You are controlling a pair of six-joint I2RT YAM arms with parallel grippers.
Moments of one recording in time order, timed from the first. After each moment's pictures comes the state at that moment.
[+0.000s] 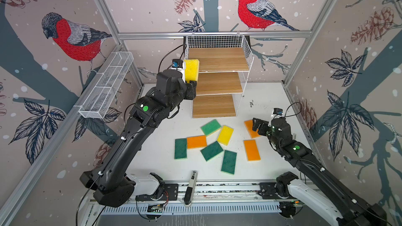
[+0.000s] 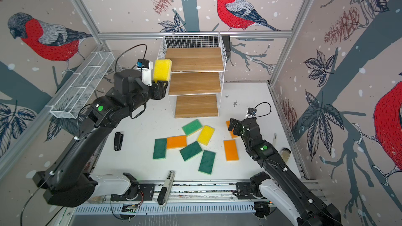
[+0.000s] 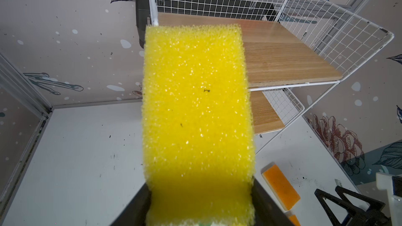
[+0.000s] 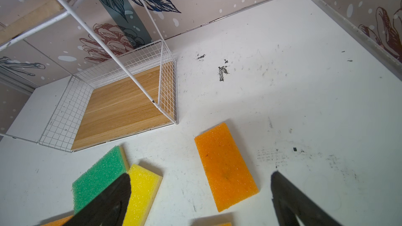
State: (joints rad) left arm -0.63 1.34 1.81 -0.85 -0.26 -0.29; right arm 0.46 0.79 0.56 -0.28 0.26 0.46
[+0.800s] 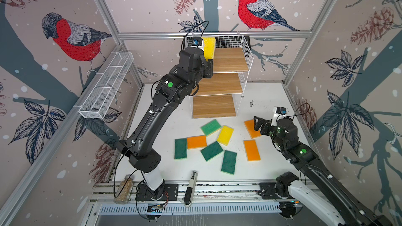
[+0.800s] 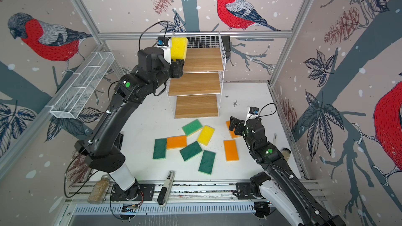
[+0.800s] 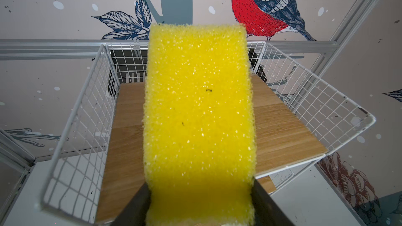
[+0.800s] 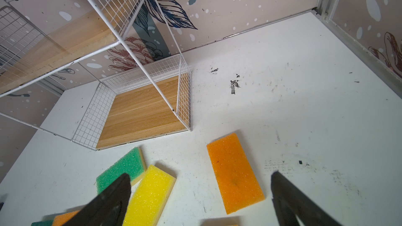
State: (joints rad) left arm -0.68 1.75 2.31 -0.84 -0.36 -0.21; right arm 0.46 0.71 0.60 -0.32 0.22 0.42
